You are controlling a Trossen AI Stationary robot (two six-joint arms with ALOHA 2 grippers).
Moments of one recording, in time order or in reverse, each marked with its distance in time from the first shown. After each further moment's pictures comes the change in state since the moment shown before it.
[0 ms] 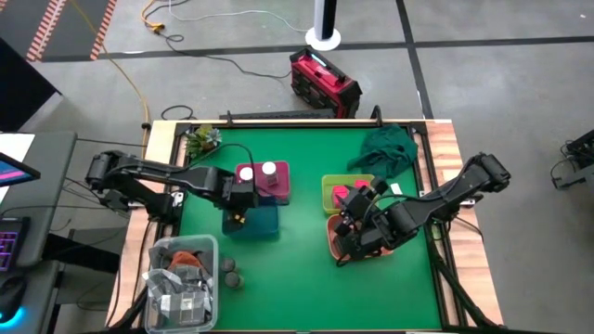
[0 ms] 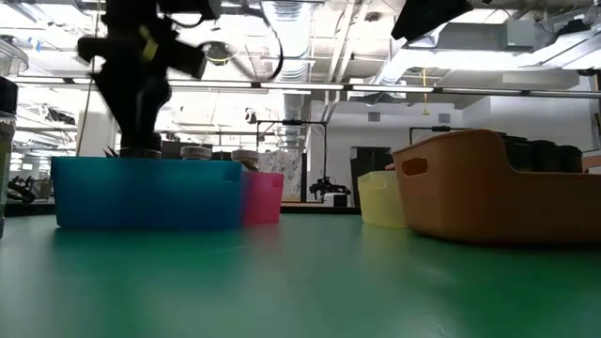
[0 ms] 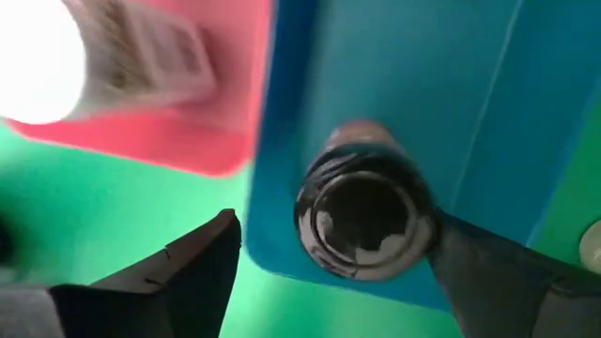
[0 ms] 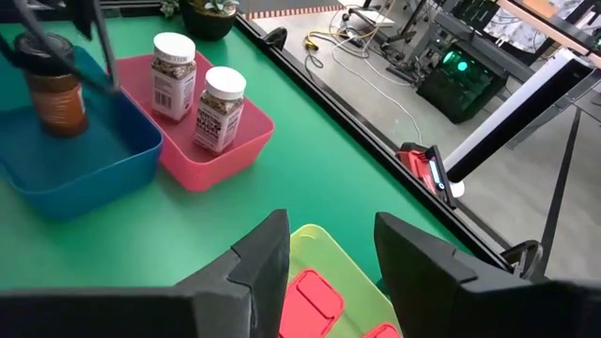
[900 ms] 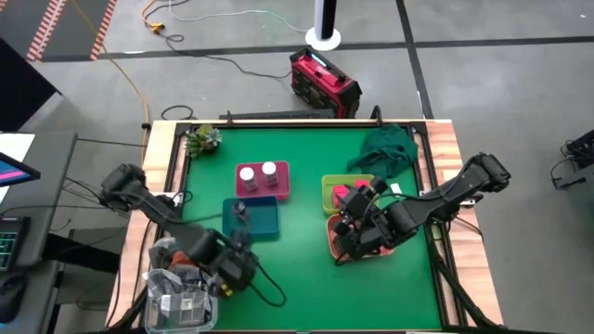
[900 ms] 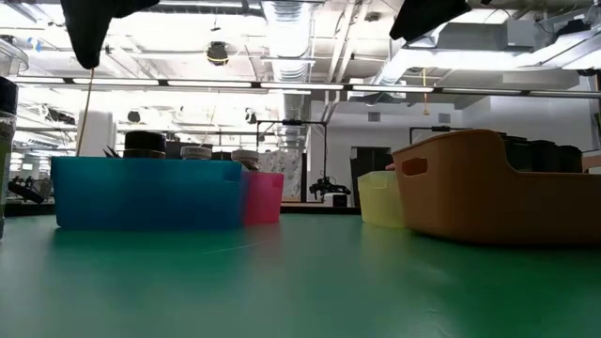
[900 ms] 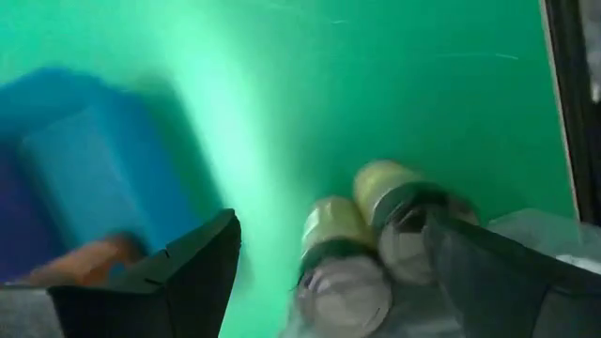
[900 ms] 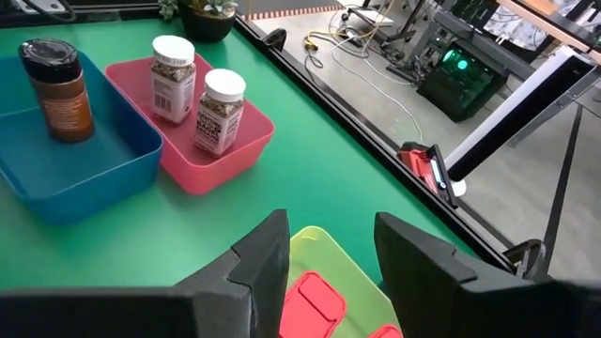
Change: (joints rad) left arm -0.550 0.214 0.323 0.021 0.052 -0.018; right arm -0.010 0.000 0.000 0.011 0.000 0.000
